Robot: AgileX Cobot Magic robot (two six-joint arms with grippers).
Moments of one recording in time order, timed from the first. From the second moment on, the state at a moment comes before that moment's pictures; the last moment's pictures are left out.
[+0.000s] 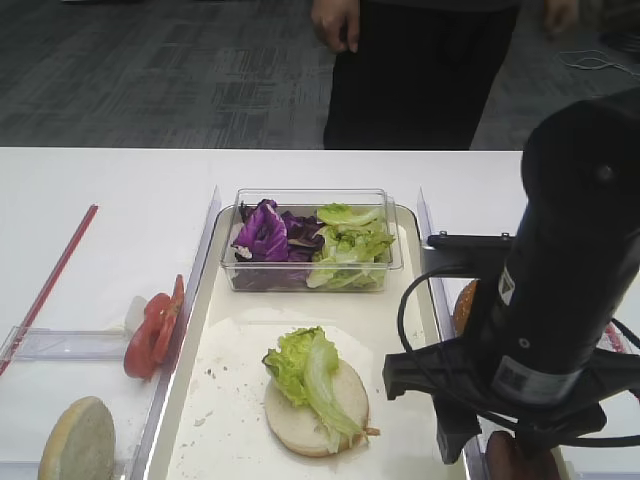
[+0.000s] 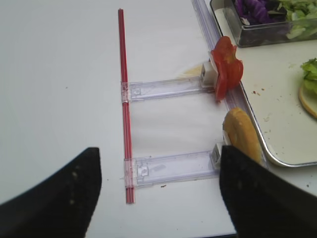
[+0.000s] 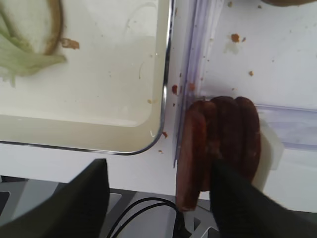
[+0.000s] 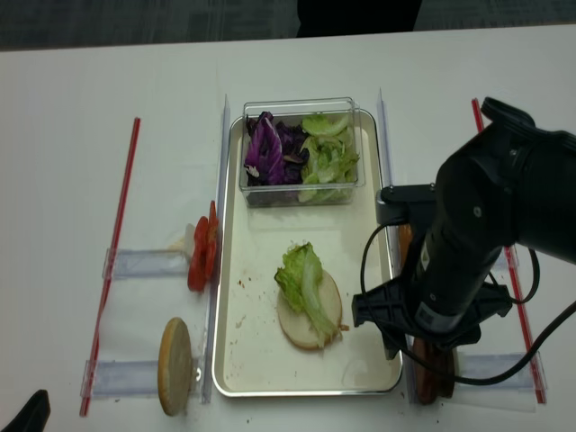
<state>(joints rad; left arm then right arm) -0.07 -0.02 -0.49 0.01 1.18 -0.04 0.67 1.51 -0.83 0.19 0.98 0.49</state>
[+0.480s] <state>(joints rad) -0.07 -0.02 -0.49 0.01 1.18 -0.04 0.67 1.53 -0.83 0.19 0.97 0.49</state>
